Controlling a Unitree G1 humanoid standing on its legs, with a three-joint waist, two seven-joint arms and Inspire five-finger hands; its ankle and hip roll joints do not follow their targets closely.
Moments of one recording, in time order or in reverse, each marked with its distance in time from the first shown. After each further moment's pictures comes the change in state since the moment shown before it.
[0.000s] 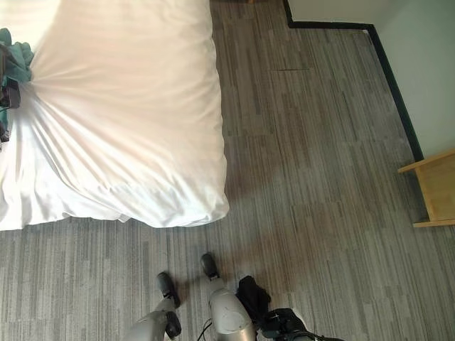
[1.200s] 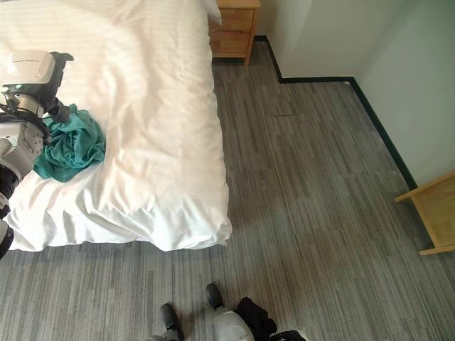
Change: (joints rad) left arm -0.039 -0.137 -0.109 0.065 0.046 -0.017 -0.043; right arm 0.052 0.000 0.004 0.044 -0.032 0.048 -0.001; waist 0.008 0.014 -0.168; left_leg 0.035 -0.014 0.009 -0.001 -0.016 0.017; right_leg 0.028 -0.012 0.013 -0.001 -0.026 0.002
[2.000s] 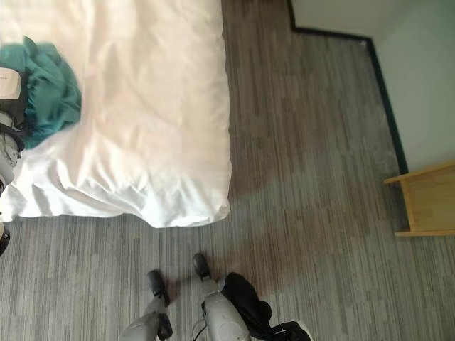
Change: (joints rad) left arm 0.003 0.021 0.006 0.206 0.077 0.032 0.062; right arm -0.084 -0.011 0.043 0.036 0.024 -0.030 -0.045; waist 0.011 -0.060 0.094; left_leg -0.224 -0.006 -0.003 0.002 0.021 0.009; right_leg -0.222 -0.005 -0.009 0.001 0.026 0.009
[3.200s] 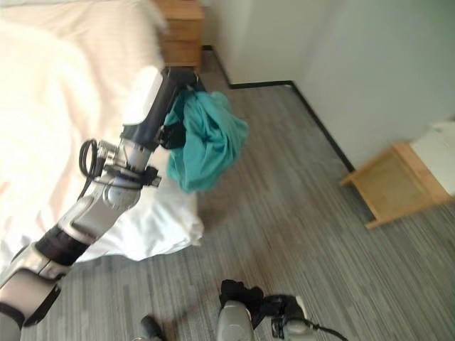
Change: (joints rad) left arm 0.653 -0.327 0.268 -1.367 -0.239 -0.113 0.037; right arm -0.016 0.060 -0.208 -0.358 0.039 0.093 -0.130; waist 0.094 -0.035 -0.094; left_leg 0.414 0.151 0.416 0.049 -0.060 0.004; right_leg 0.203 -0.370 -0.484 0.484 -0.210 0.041
